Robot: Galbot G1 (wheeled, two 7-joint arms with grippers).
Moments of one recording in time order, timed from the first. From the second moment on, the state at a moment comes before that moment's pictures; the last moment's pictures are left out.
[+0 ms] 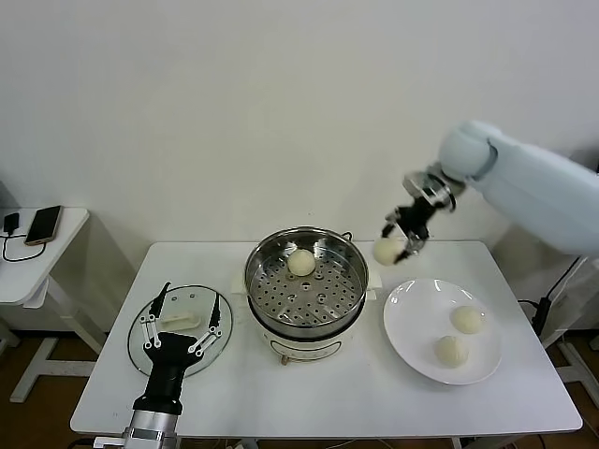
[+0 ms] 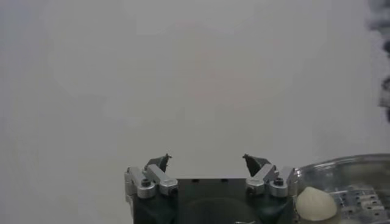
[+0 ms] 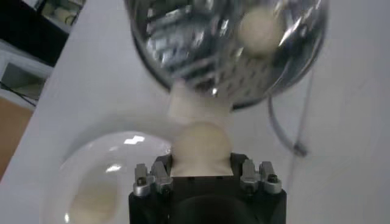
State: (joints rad) left arm 1.69 -1.40 -0.48 -2.25 0.24 -0.16 -0.11; right arm 0.60 0.95 -1.11 1.19 0.30 -0.09 -1.36
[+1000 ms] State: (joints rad) left arm 1.68 -1.39 -0.49 -2.25 0.23 -0.16 -0.12; right arm 0.52 1.40 -1.32 1.04 0.39 -0.21 -1.18
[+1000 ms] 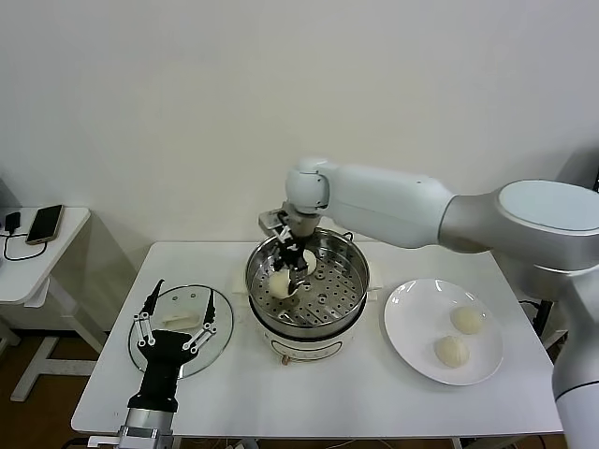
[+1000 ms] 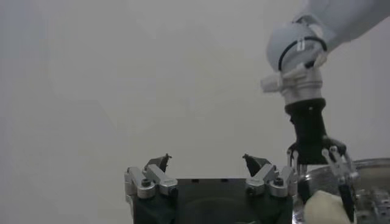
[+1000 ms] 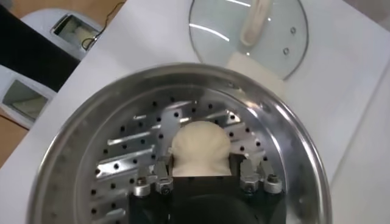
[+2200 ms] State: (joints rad) left arm 1.68 -1.38 -0.48 -2.25 0.23 -0.15 -0.13; right arm 0.54 0.90 -1.08 1.24 0.19 -0.06 -1.40
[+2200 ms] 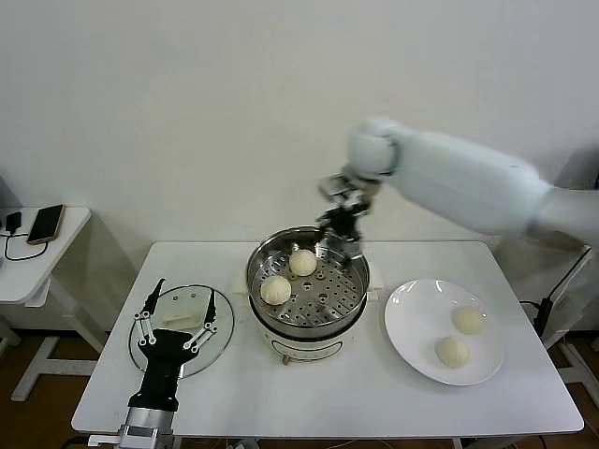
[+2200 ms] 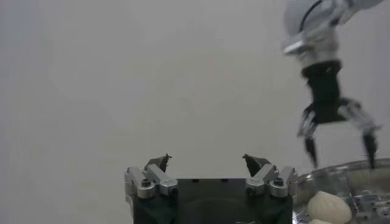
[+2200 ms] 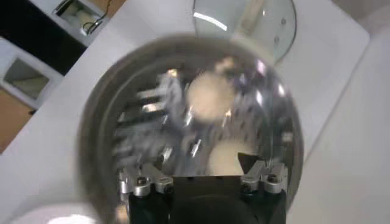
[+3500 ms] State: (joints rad) left arm 1.70 -1.41 -0.49 -2.26 0.25 -0.15 -0.13; right arm -0.15 0.59 -0.63 1.19 -0.15 0.09 -1.32
